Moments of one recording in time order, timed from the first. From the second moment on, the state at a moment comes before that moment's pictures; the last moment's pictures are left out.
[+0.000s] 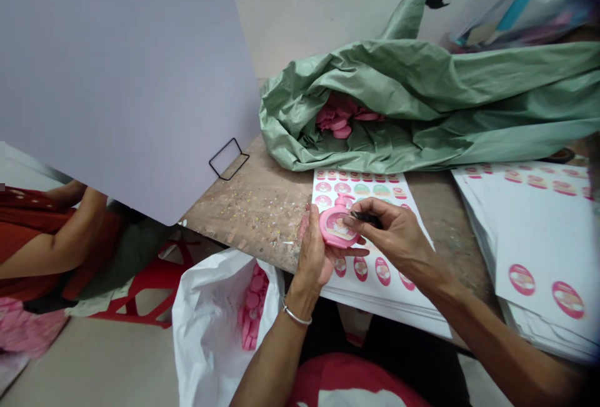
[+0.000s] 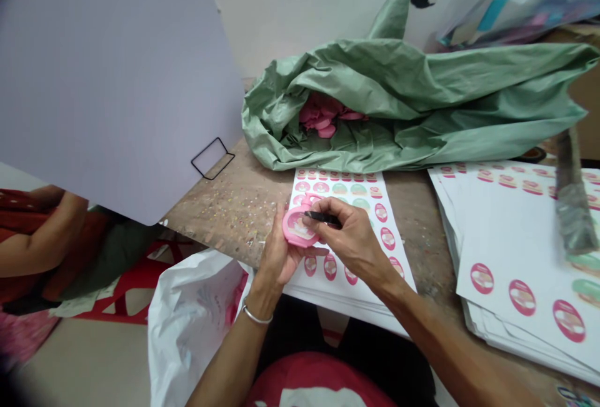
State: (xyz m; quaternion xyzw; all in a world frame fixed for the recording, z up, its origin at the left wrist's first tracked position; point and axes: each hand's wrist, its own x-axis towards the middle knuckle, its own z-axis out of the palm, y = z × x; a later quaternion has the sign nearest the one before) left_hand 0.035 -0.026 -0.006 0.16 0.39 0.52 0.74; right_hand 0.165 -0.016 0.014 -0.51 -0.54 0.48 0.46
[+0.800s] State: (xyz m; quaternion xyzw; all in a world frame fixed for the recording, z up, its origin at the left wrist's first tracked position) left_hand 0.032 -0.028 -0.006 0.17 0.35 0.52 0.76; right_hand 0.164 -0.021 0.013 -0.50 -0.64 0.34 0.46
